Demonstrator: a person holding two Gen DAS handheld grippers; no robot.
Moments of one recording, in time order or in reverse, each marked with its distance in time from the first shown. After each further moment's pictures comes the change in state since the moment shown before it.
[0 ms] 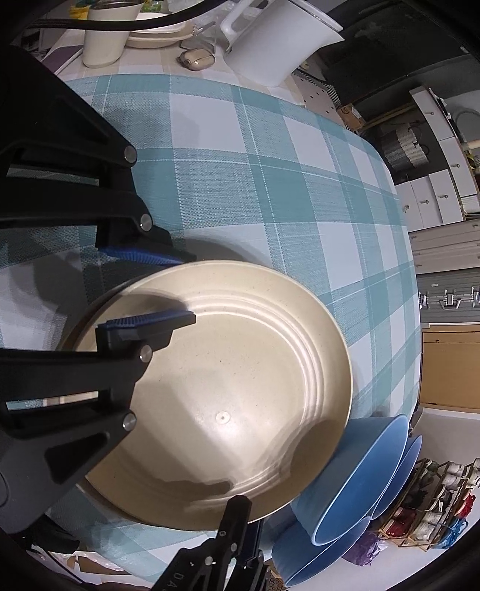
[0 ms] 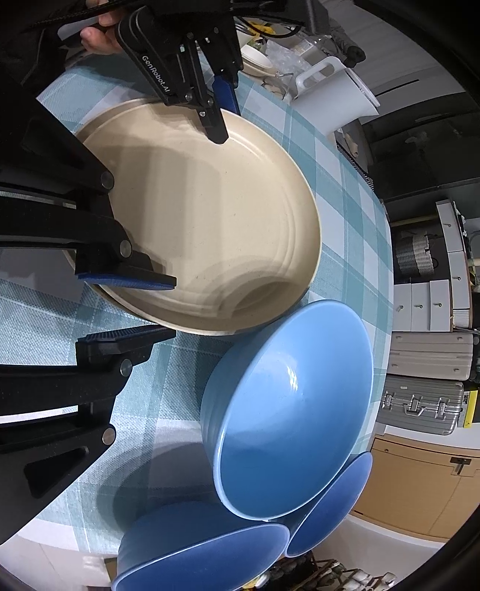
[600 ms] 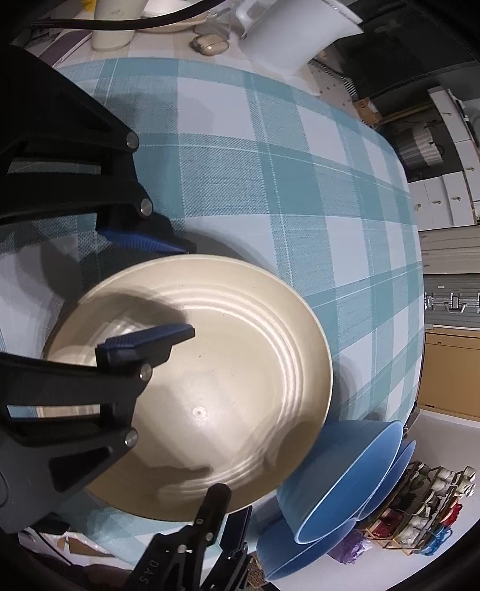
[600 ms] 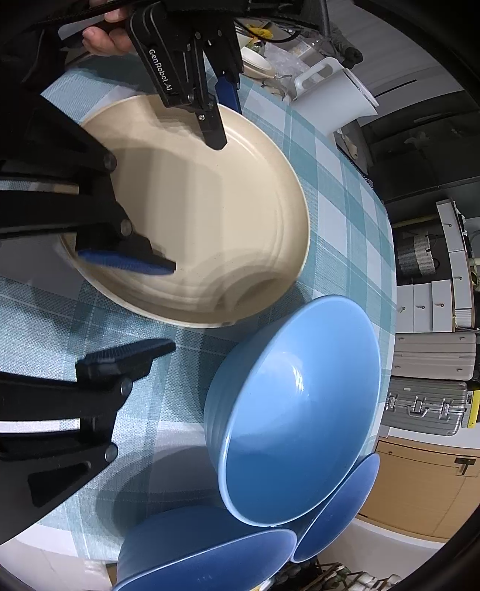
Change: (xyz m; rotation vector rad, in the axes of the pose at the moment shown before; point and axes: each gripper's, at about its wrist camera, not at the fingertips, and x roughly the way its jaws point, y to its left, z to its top) left arm 0.007 0.007 0.003 -0.060 0.029 -0.069; right arm 0.005 -0.007 0.000 0.019 0.006 0.033
